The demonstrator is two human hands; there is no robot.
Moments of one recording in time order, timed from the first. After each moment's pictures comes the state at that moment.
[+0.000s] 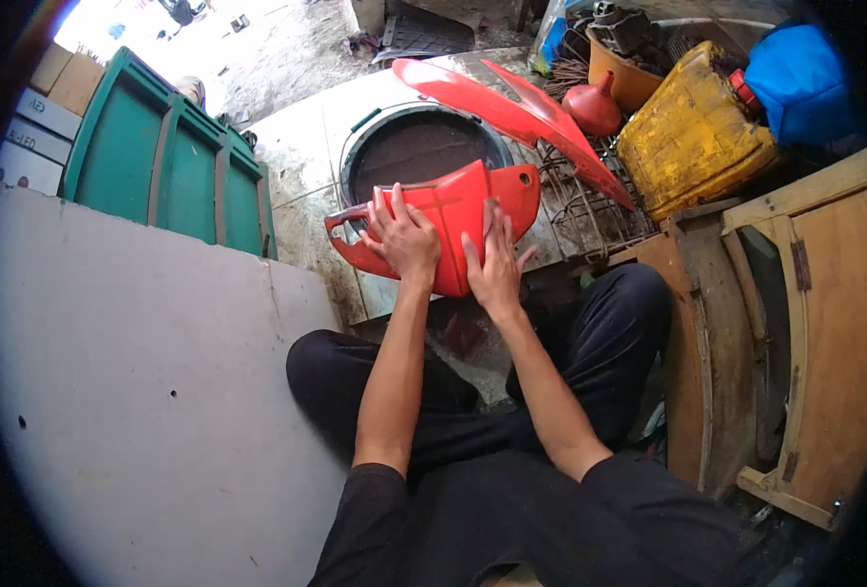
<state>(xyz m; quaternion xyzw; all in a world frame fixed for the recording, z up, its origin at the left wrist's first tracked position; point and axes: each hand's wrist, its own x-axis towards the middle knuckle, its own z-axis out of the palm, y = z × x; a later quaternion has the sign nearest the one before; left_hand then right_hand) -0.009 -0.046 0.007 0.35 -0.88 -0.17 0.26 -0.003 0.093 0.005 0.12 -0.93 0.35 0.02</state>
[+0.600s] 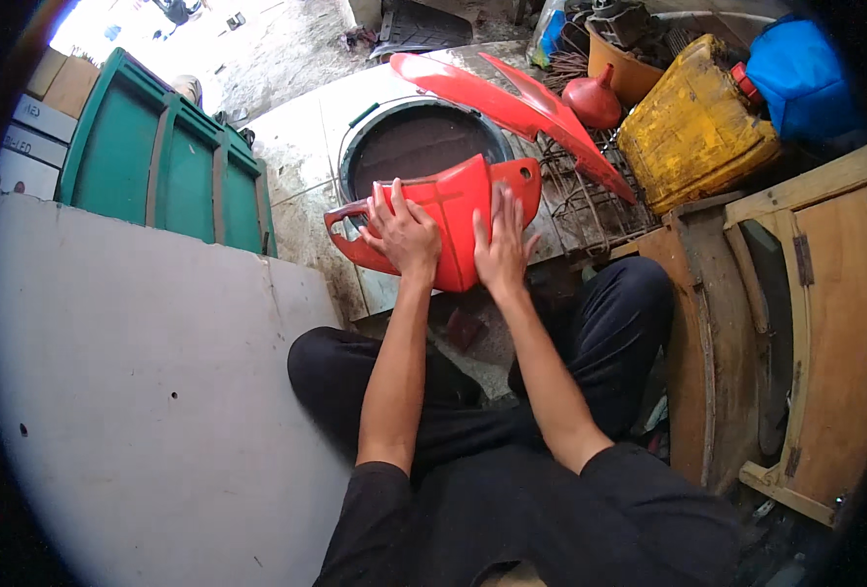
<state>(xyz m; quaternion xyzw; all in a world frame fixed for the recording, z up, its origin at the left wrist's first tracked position) -0.008 -0.048 0.008 0.35 -0.89 -0.18 0.25 -0.018 0.093 -0.007 0.08 -0.95 0.31 0.03</state>
